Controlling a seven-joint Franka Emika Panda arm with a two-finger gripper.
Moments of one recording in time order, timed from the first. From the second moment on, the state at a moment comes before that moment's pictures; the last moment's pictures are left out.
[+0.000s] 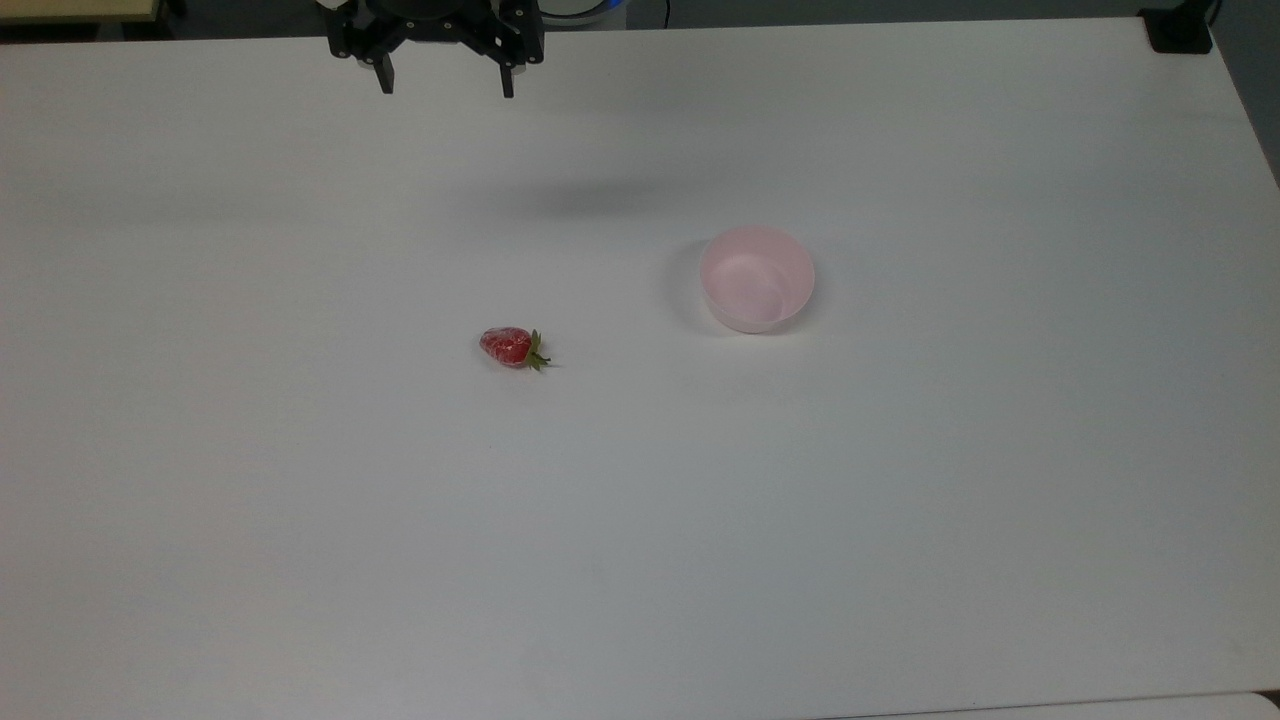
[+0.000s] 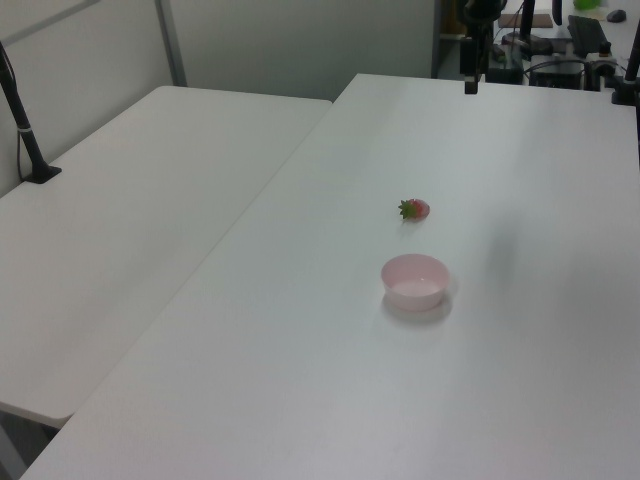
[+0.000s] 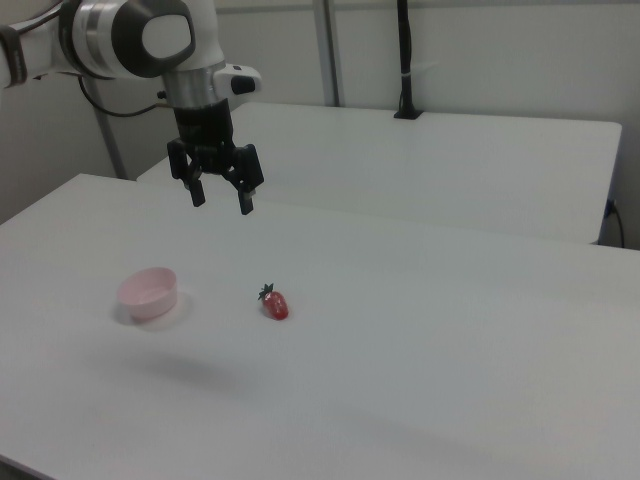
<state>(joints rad) 0.11 0.09 -0.16 -1.58 -0.04 1.60 -0.08</state>
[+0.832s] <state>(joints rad) 0.10 0.11 -0.15 -1.57 -0.03 1.61 -0.07</state>
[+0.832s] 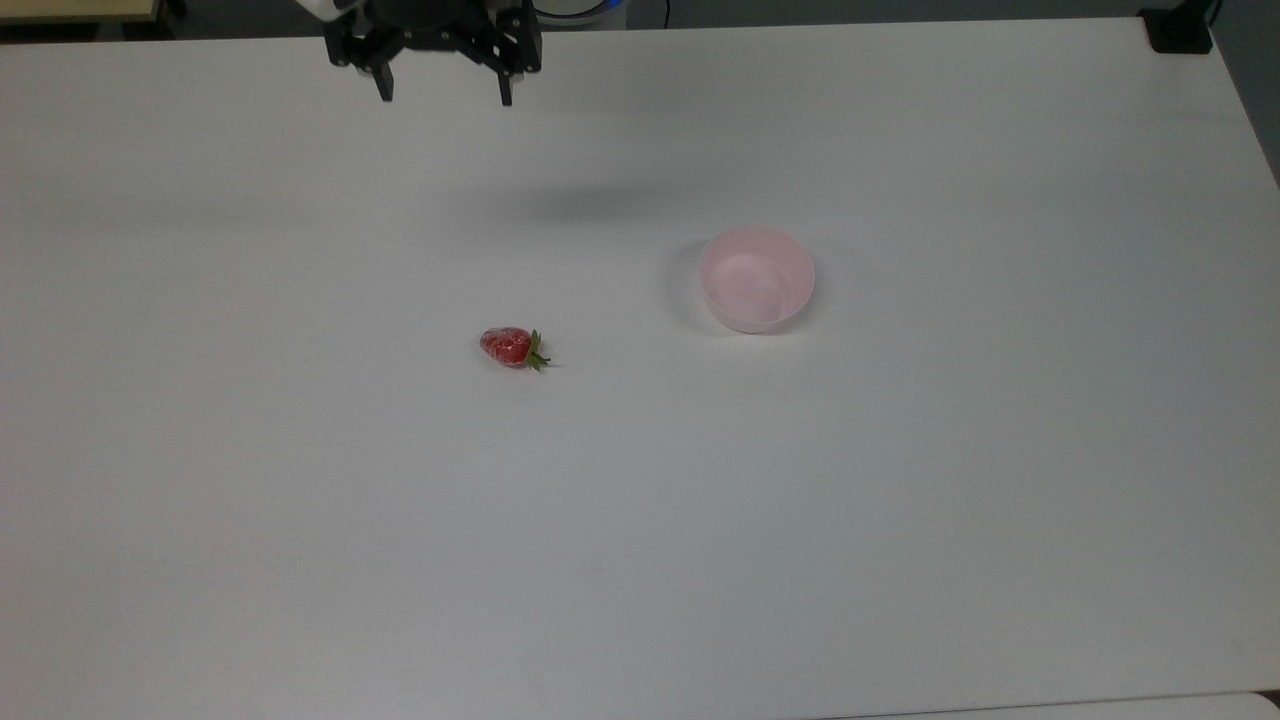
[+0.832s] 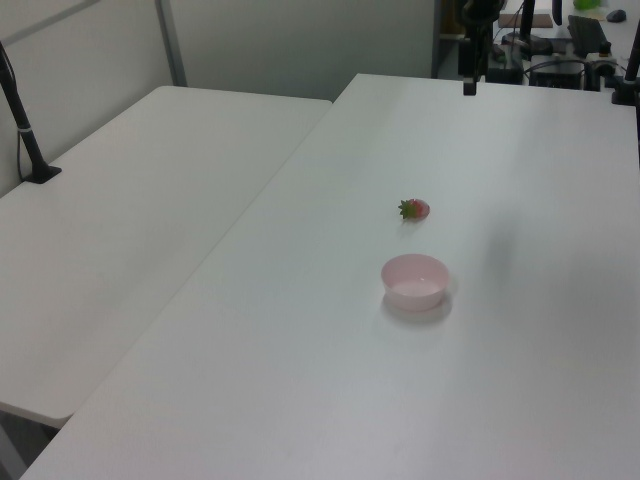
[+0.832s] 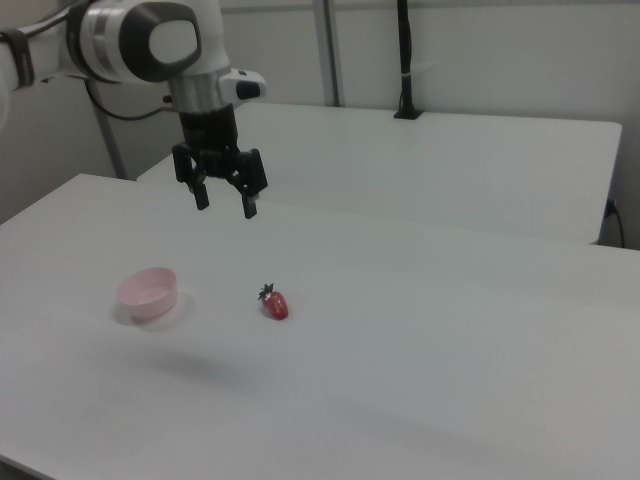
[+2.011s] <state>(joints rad) 0.24 0.57 -0.22 -1.47 -0.03 1.95 -0.82</state>
